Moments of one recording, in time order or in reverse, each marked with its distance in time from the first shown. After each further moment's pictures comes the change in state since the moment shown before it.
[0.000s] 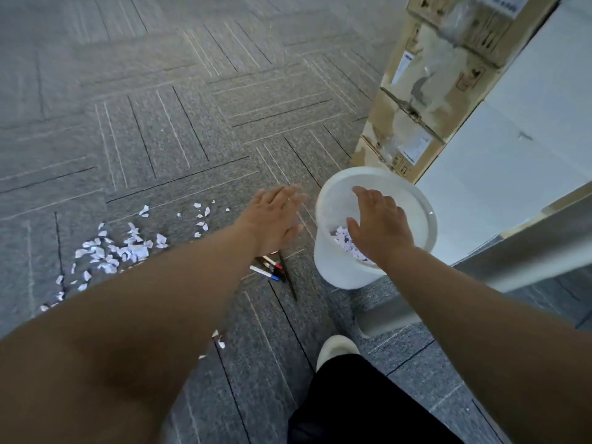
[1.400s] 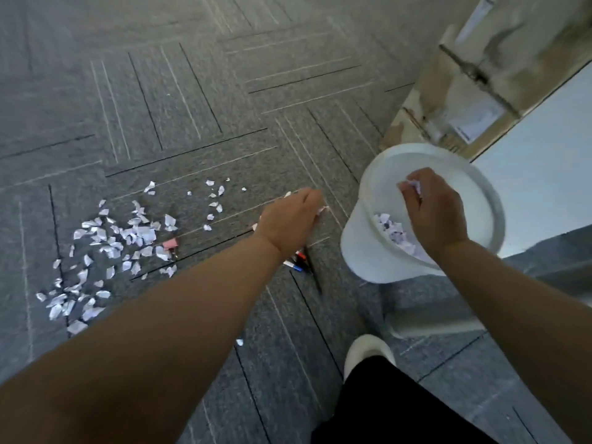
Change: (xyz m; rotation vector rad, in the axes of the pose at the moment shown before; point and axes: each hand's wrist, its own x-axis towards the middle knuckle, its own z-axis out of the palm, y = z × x) left_hand 0.007 -0.035 0.064 -0.344 0.382 -0.027; right_hand 0.044 0.009 0.063 0.344 0.365 -0.046
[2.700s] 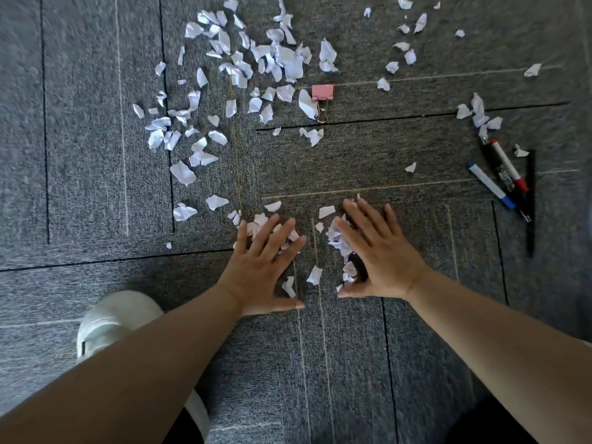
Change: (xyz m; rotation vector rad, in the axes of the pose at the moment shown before) left_hand -0.354 -0.242 0.139 0.289 -0.582 -0.318; right_hand -0.206 -0.101 0.361 -0.367 -0.888 -0.880
